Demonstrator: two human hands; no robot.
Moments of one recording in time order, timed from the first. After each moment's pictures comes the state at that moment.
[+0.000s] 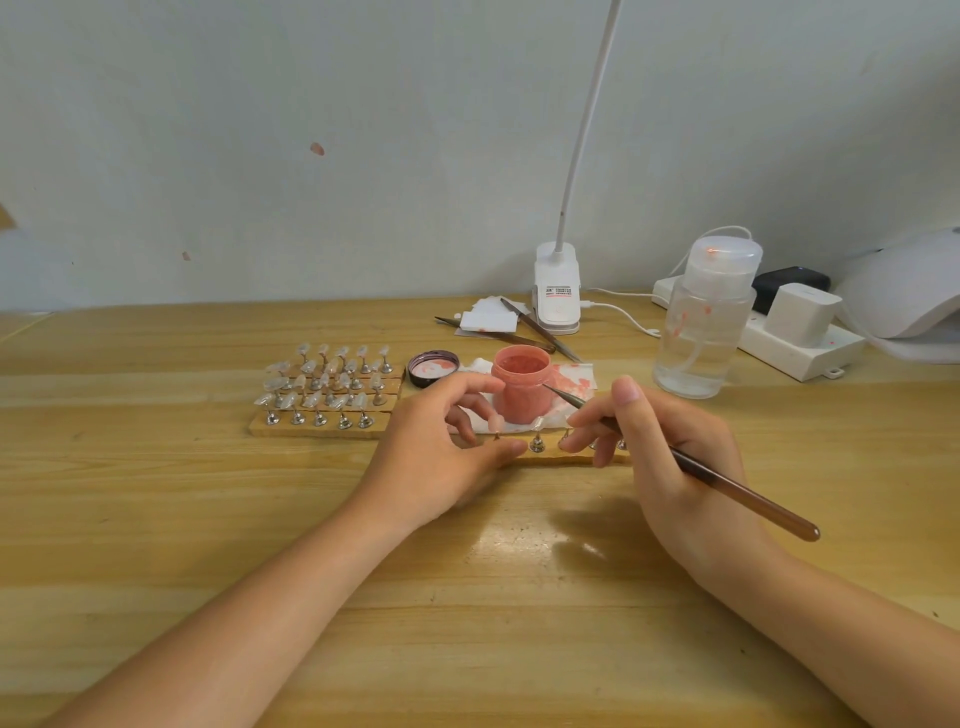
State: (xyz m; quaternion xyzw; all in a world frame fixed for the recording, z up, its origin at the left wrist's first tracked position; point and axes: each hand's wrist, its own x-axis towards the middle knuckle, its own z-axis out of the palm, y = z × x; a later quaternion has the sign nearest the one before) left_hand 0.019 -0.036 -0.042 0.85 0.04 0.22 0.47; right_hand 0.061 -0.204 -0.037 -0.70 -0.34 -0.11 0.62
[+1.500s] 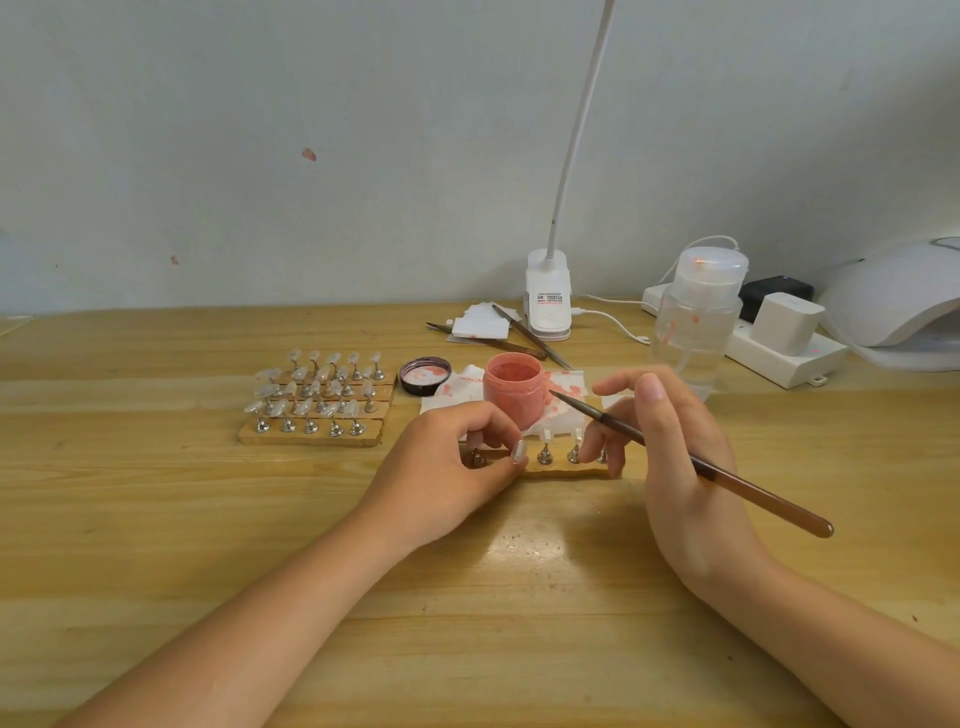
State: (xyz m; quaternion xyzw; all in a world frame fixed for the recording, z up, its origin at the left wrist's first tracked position) left_hand 0.019 -0.041 -0.044 0.88 -0.01 0.20 0.43; right_hand 0.062 -0.207 -0.035 -0.70 -0.31 -0.10 0.63
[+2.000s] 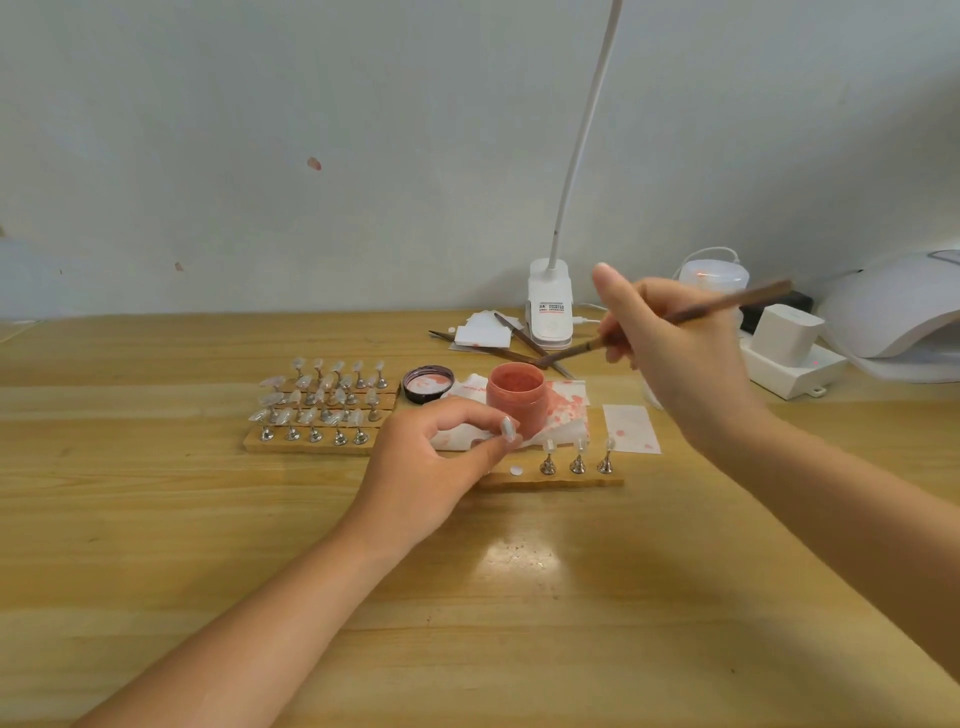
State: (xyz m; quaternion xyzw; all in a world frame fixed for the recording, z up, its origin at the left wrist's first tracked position) left_hand 0.013 -0.040 -0.034 0.82 -0.03 0.28 0.51; right_hand 0.118 -0.188 0.016 -0.69 -0.29 -0.11 0.65
